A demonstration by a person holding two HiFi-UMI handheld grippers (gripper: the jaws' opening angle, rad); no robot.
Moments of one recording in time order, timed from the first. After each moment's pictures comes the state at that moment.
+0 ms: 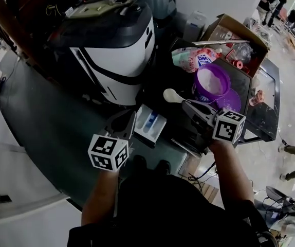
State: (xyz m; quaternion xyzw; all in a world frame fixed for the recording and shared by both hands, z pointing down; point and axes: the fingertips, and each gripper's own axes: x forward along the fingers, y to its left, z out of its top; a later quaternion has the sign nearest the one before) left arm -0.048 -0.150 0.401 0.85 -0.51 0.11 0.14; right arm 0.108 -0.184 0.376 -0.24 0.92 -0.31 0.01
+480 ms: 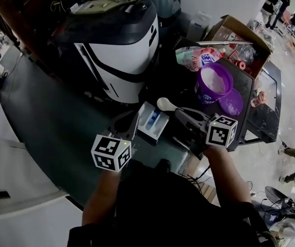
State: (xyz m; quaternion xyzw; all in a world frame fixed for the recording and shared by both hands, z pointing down) left arm -0.050 -0.131 0.411 0.84 -0.51 0.11 0.15; right arm 0.079 -0.152 0.404 -0.21 0.91 -0.35 0.00
